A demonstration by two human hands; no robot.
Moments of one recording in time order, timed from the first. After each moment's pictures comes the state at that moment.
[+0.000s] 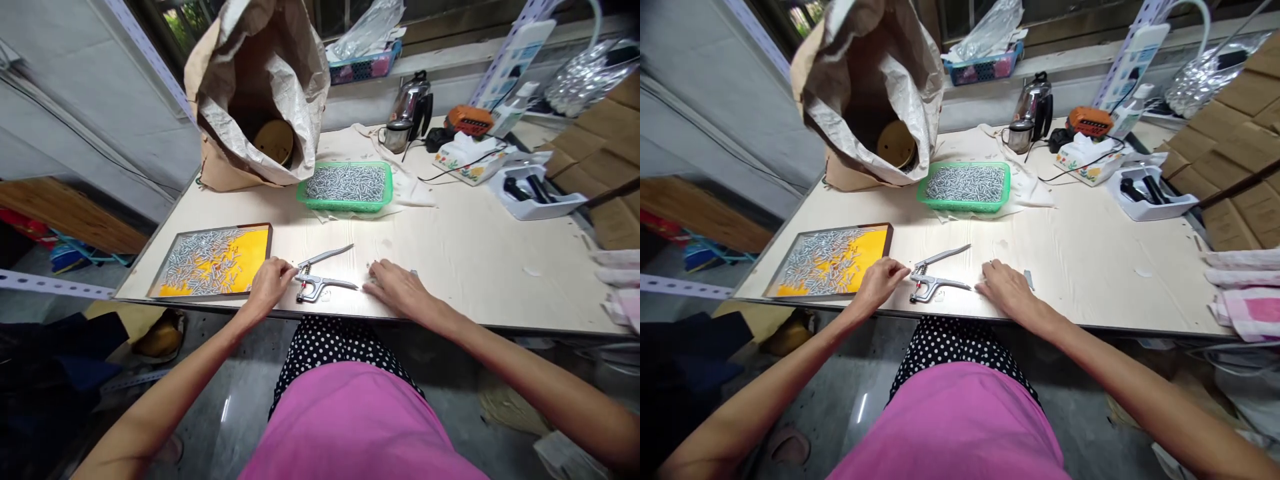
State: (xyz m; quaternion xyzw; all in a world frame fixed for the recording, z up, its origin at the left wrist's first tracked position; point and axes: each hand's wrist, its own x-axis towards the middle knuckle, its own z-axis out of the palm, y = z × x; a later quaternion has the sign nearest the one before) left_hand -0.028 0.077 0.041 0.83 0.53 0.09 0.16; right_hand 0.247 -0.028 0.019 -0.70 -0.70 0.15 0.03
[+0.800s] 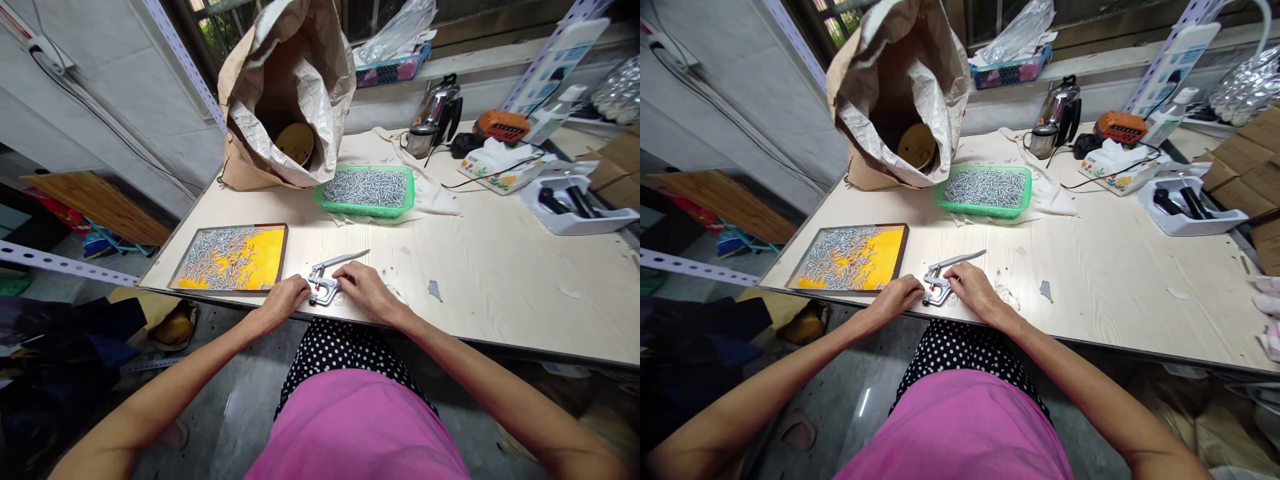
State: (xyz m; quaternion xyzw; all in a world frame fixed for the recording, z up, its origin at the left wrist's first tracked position) left_hand -0.049 0.067 0.024 0.89 0.42 -0.03 0.18; right_hand 0.176 0.015 0.011 -0.56 -0.70 0.28 0.35
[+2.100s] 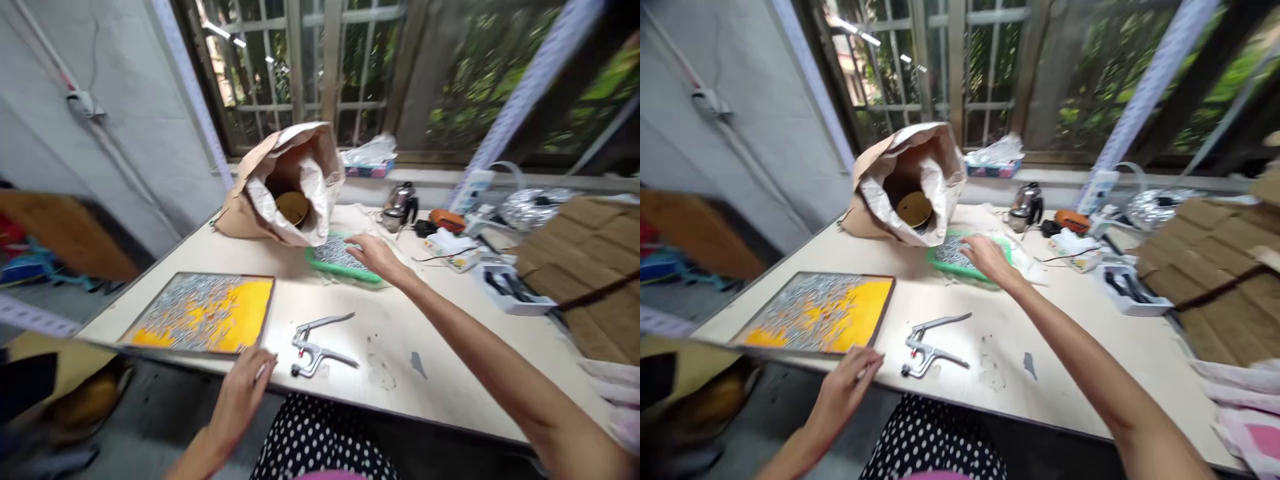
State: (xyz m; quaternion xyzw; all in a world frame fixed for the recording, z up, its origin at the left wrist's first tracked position) left_hand -0.086 0.020 0.022 0.80 0.48 0.33 0.17; right_hand 0.269 0.153 0.115 -0.62 -0.76 0.01 0.20
